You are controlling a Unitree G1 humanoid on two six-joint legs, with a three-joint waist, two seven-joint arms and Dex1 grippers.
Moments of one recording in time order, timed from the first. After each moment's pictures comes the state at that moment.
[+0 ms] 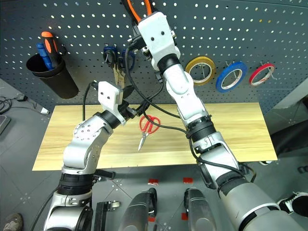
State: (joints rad) left arm -0.51 0.32 0.02 -0.11 -0.24 0.34 -0.46; right arm -1.22 0.00 0.12 0.65 -0.11 -0.28 0.01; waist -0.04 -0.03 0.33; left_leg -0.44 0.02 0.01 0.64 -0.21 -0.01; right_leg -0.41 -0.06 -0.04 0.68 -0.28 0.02
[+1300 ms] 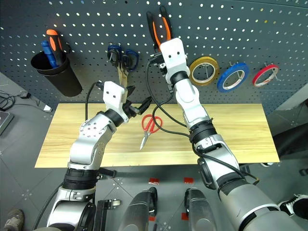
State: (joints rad) left arm -0.54 0.31 0.01 0.00 -0.15 0.31 -0.42; right arm -1.14 0.00 0.04 0.78 -0.06 -0.24 0.01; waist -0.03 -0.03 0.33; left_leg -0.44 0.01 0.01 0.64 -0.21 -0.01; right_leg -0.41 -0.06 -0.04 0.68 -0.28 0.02
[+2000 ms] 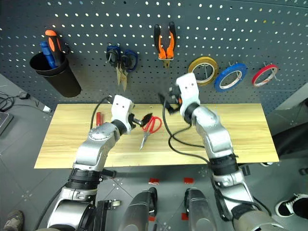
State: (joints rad) left arm -0.50 0.32 -0.05 0.09 -0.10 0.55 -0.38; right arm -0.61 -0.16 0.14 -0.11 0.21 0.62 0.42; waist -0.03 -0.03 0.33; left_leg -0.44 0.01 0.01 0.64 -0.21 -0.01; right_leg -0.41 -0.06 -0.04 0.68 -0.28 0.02
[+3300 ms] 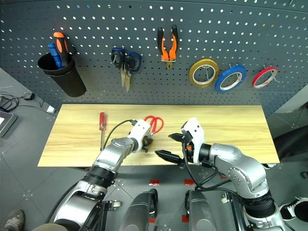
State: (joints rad) left arm -0.58 0.27 -0.21 0.45 0.04 0.63 -0.38; right arm -0.34 -0.45 0.16 -0.50 0.54 0.87 0.61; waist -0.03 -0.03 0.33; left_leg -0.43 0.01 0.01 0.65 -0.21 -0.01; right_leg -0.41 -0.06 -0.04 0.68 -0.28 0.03
